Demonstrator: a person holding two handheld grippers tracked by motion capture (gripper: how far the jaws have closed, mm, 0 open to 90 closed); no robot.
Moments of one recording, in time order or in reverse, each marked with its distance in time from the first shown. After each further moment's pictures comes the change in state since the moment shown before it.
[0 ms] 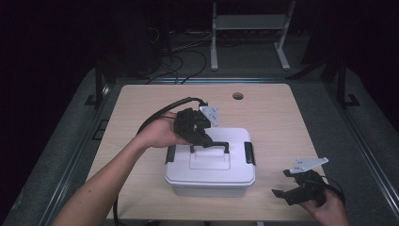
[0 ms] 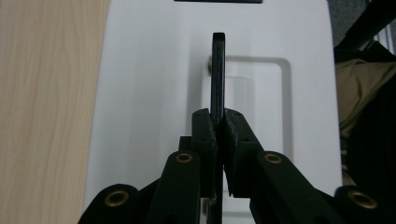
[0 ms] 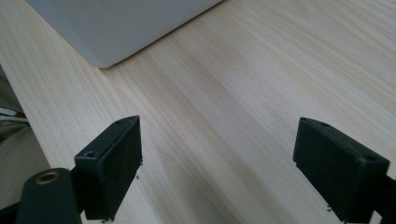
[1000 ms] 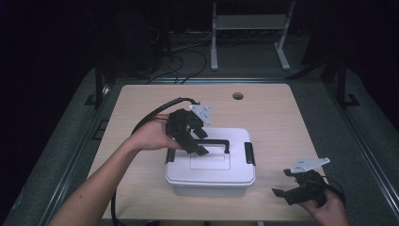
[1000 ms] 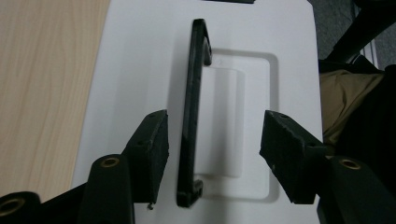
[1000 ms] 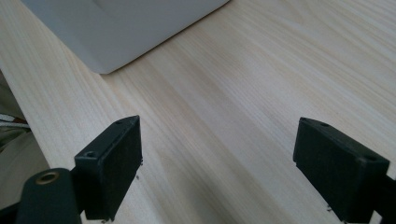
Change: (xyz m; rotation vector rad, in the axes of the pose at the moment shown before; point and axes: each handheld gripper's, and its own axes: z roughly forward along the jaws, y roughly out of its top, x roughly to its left) left arm -0.005 -0.021 -0.012 -0.064 -0.020 -0.049; right arm 0.002 0.001 -0.003 -0.016 -0.014 0.010
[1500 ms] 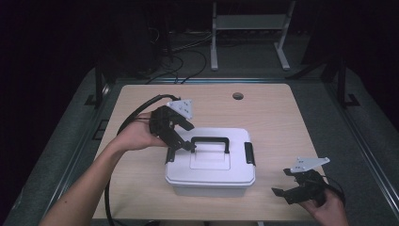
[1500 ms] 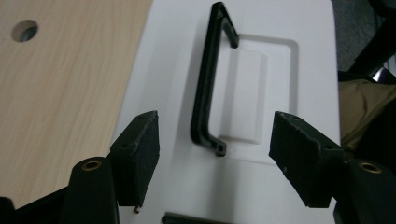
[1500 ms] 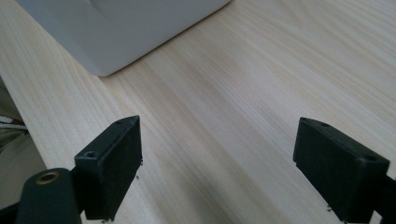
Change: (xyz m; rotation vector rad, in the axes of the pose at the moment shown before) left arm 0.004 -0.034 -0.024 -0.087 0.093 -0.053; right arm 0.000 0.001 -0.001 -0.007 -0.005 0.002
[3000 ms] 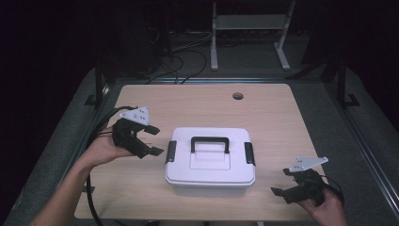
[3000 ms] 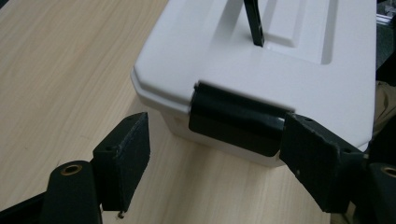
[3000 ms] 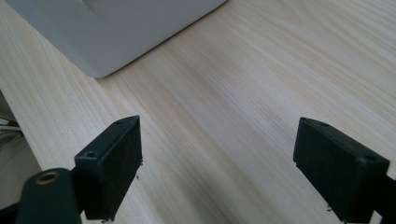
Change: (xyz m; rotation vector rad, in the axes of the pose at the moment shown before) left arm 0.003 -0.099 -0.027 -0.080 0.079 -0.151; right arm 0.000 0.001 0.004 0.011 -0.007 0.008
